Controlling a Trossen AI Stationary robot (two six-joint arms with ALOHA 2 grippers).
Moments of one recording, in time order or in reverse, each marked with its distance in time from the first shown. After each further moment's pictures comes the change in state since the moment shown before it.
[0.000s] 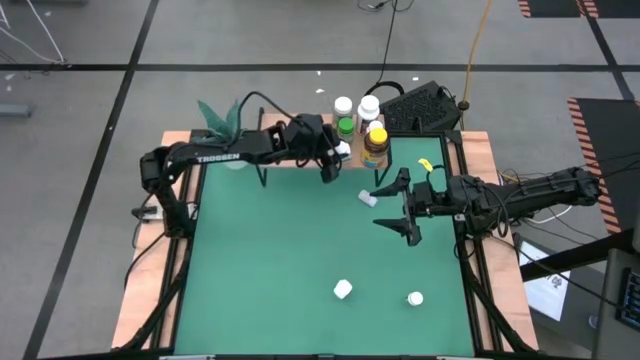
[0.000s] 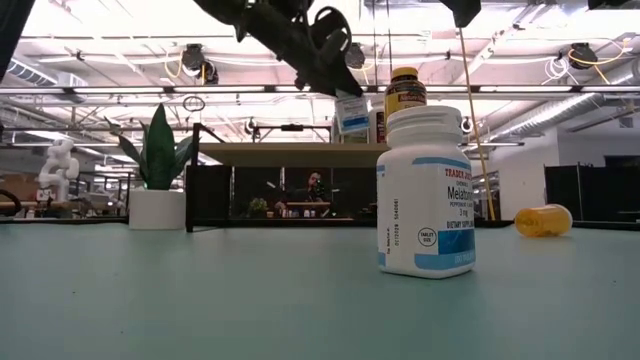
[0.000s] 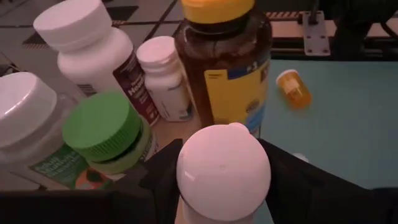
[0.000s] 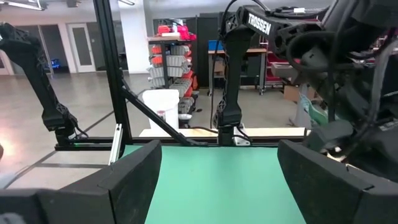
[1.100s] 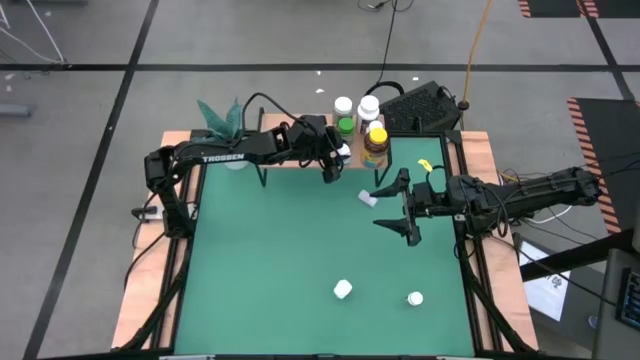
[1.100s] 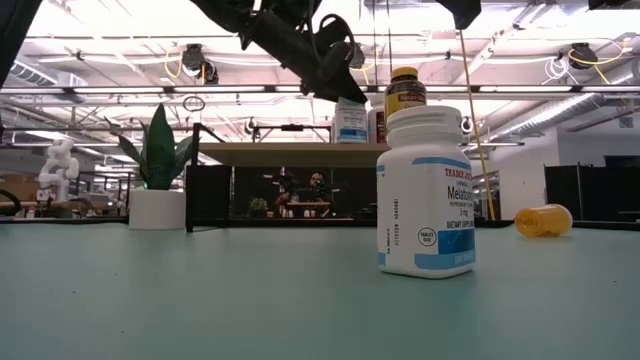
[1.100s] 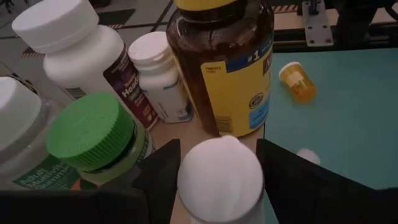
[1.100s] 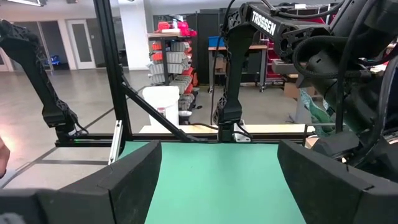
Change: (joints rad) left arm 0.005 0.034 -0.001 0.030 0.010 0.059; right arm 0.000 0.000 0.000 -0.015 -0.002 0.000
